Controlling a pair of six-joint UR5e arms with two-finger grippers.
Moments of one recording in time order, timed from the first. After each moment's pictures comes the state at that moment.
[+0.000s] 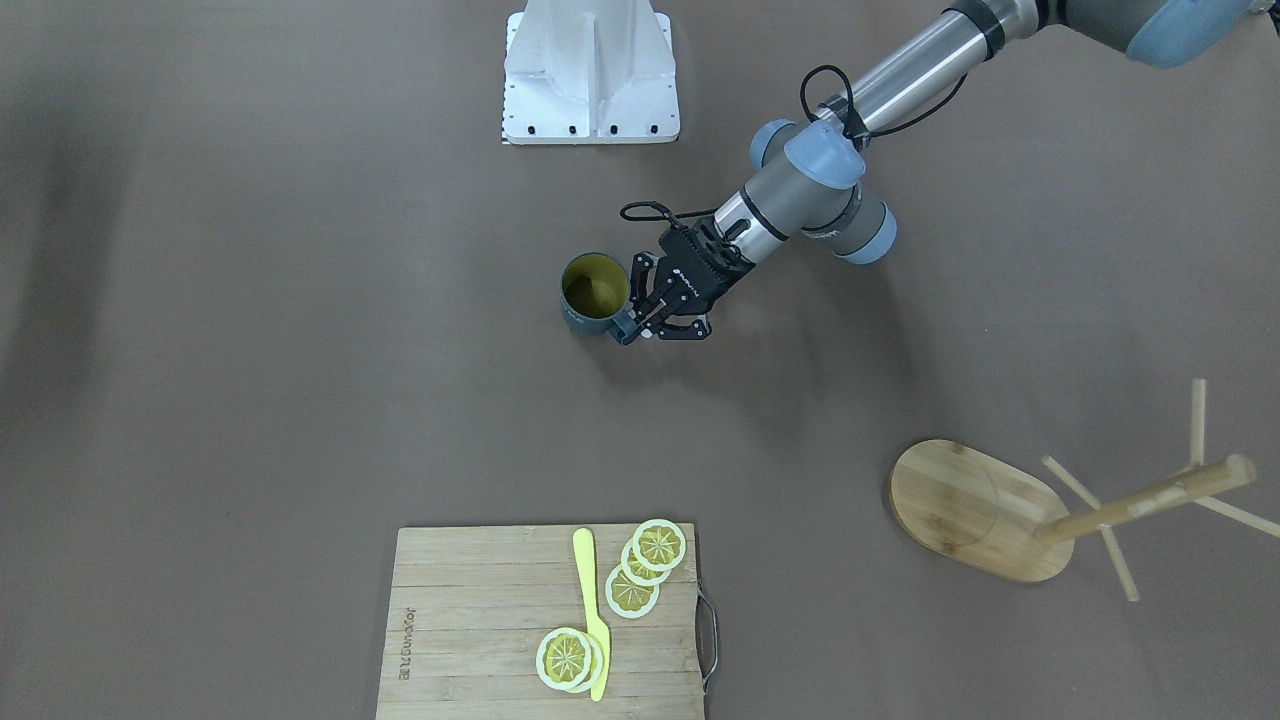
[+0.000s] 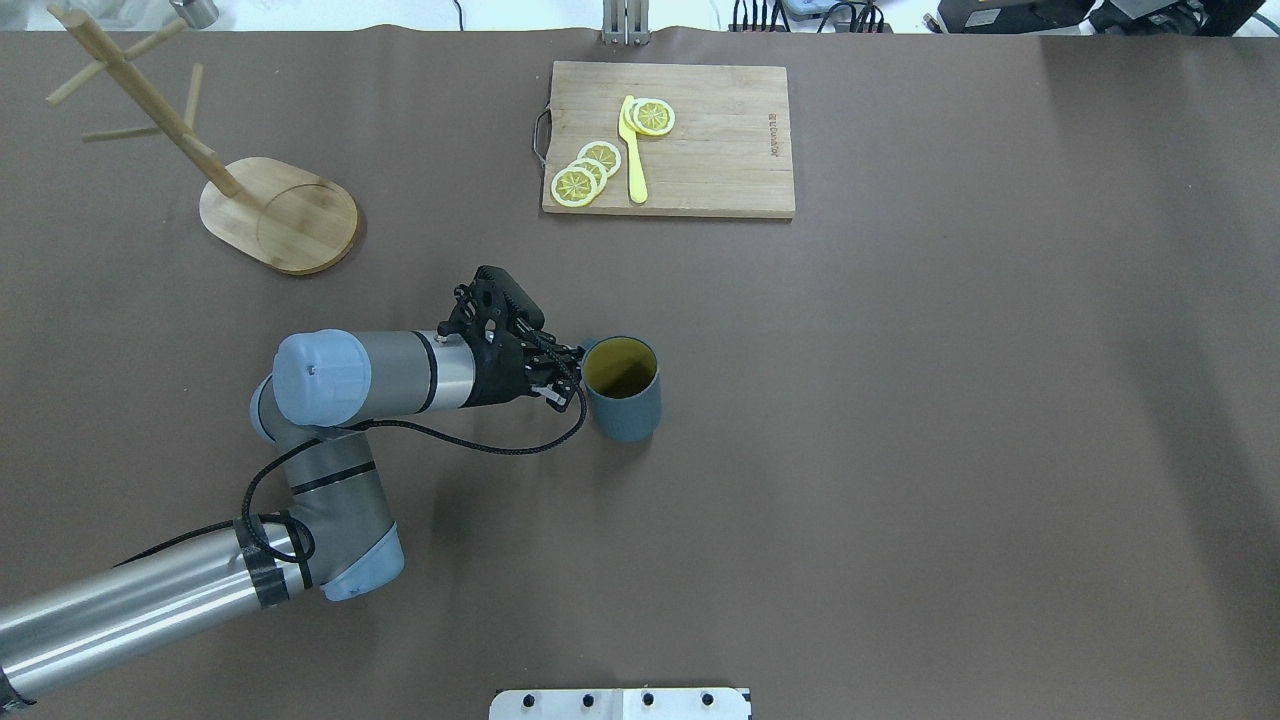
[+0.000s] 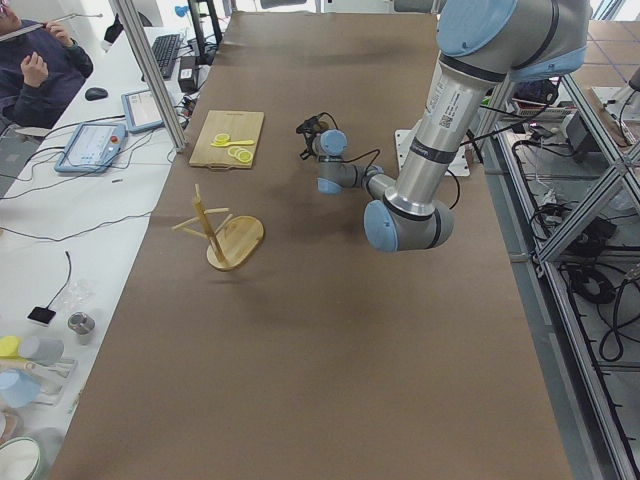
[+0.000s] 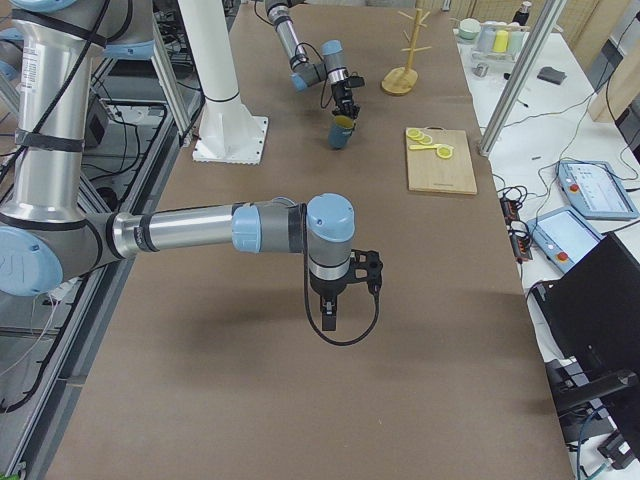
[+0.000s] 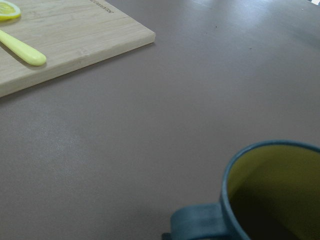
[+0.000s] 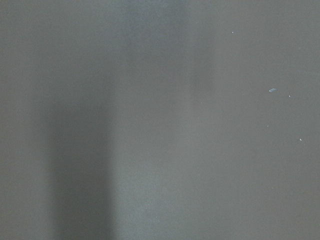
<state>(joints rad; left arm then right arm) -0.48 -2.13 -1.31 -2.86 -1.72 -0.65 1.57 -1.76 1.91 -1.70 2.26 -0.04</state>
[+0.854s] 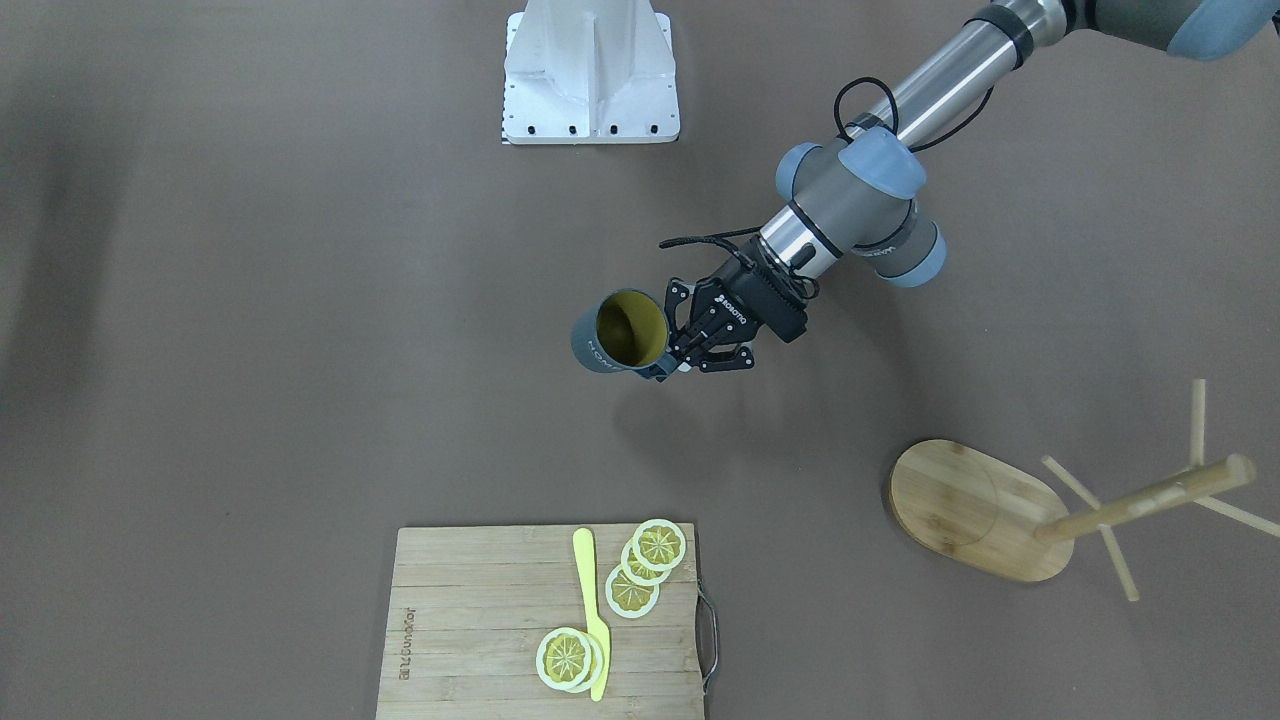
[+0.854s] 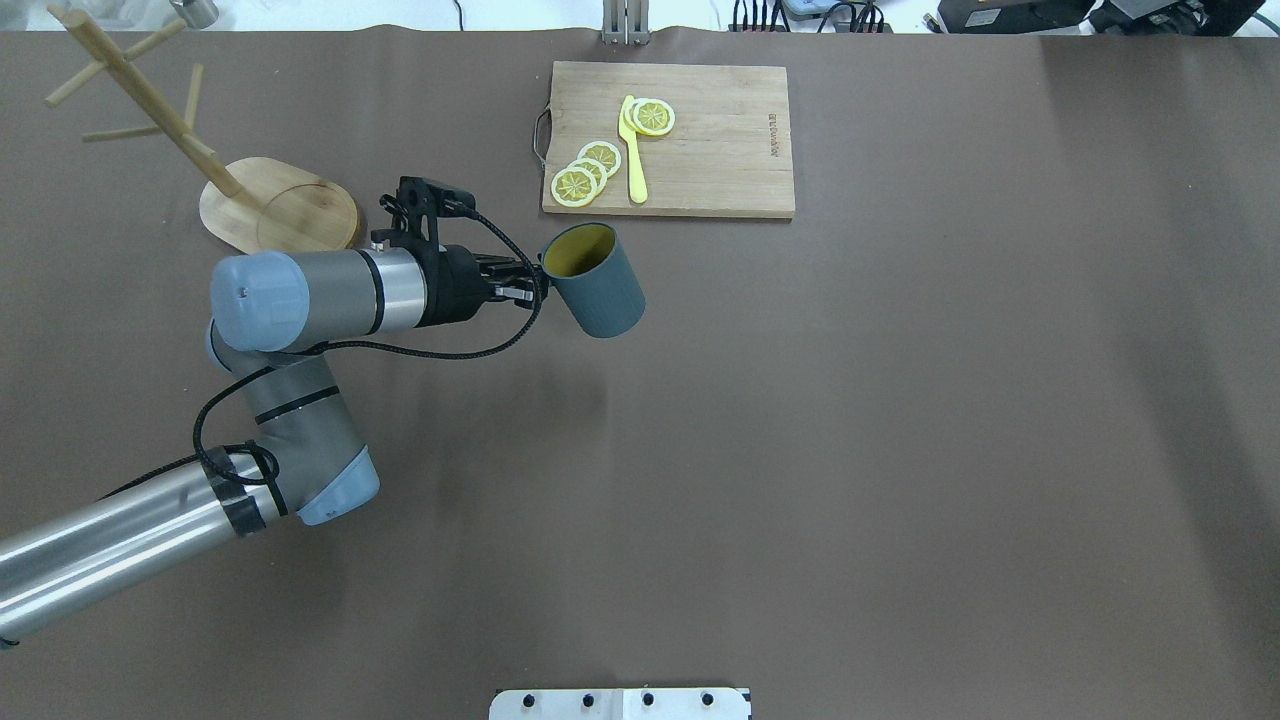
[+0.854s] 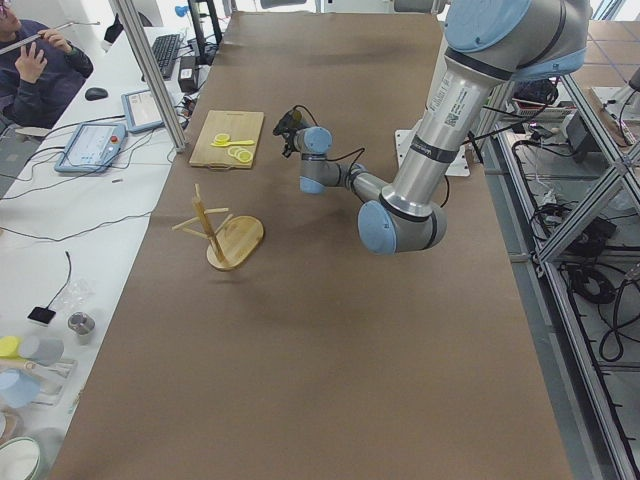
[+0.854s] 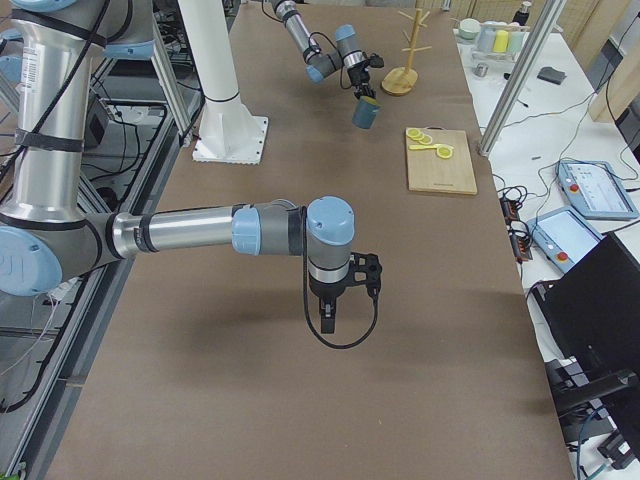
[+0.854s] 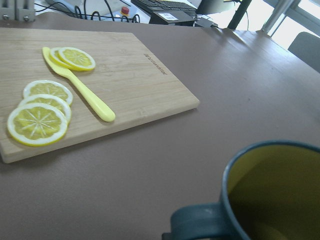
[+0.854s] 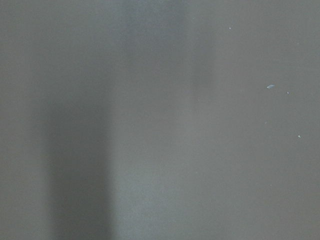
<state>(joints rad) -0.62 -2.13 -1.32 -2.91 -1.76 -1.04 1.57 -1.76 1.90 -1.70 2.26 -0.04</state>
